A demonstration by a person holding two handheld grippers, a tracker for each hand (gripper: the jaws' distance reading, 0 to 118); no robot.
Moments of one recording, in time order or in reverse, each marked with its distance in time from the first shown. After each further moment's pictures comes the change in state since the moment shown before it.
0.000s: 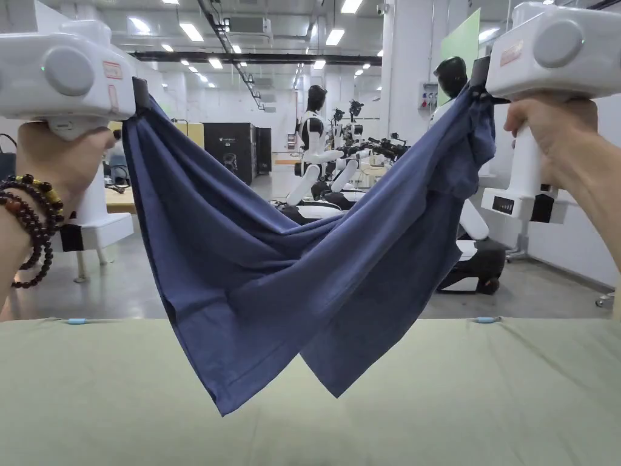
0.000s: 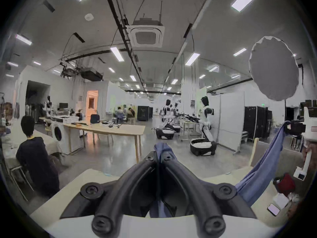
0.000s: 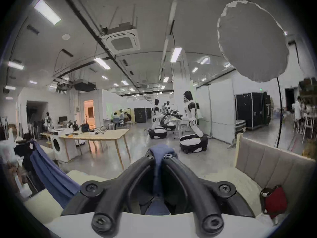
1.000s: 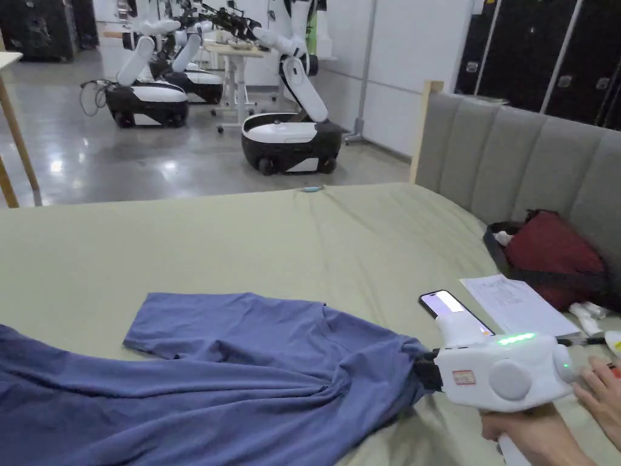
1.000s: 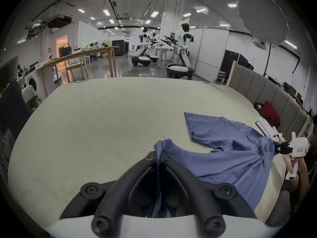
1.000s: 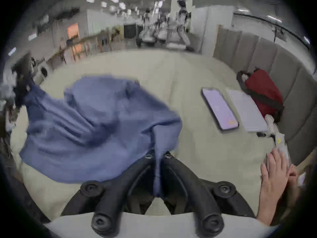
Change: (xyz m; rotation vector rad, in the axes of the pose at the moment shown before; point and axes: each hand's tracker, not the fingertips) left arm 0.009 -0.343 0.147 -0.647 -0.244 0.006; right arm 0.197 -0.416 0.265 -0.685 -0.068 0.083
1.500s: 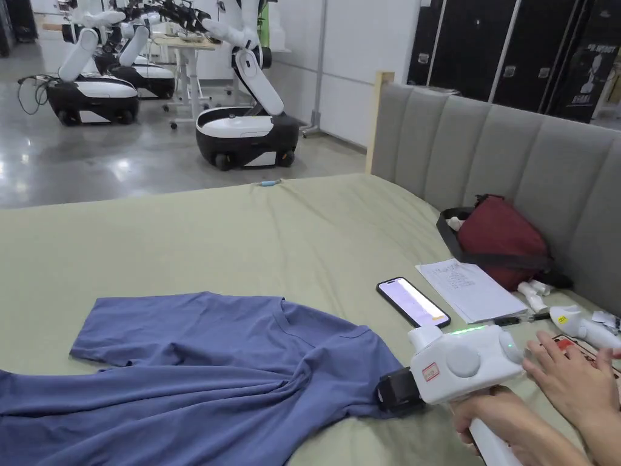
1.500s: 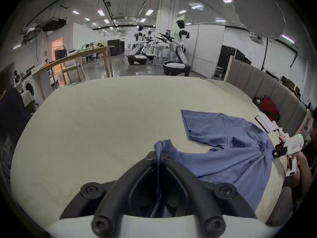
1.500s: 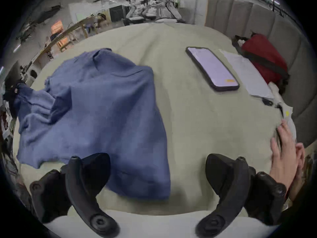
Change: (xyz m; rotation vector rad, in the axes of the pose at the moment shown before) left arm 0.021 0.000 -0.016 -0.049 -0.018 -0.041; right arm 0.049 -0.041 -0.066 -0.345 -0.061 -0.069
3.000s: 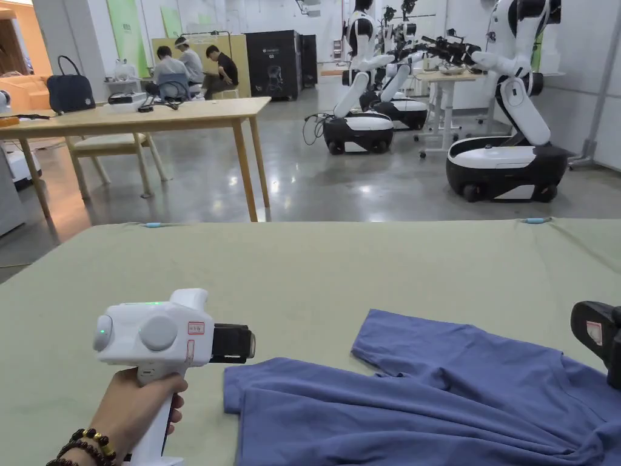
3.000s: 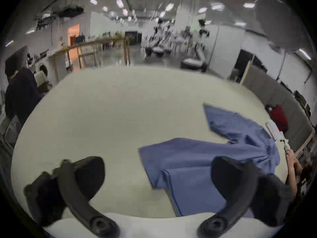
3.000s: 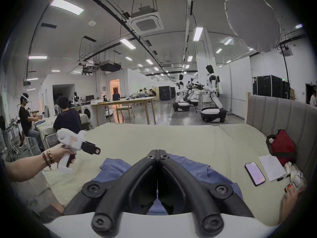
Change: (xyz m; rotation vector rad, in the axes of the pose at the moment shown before) left arm -0.076 -0.014 -0.019 -0.153 0.172 0.159; right arm -0.204 -0.007 0.241 0.840 0.348 0.169
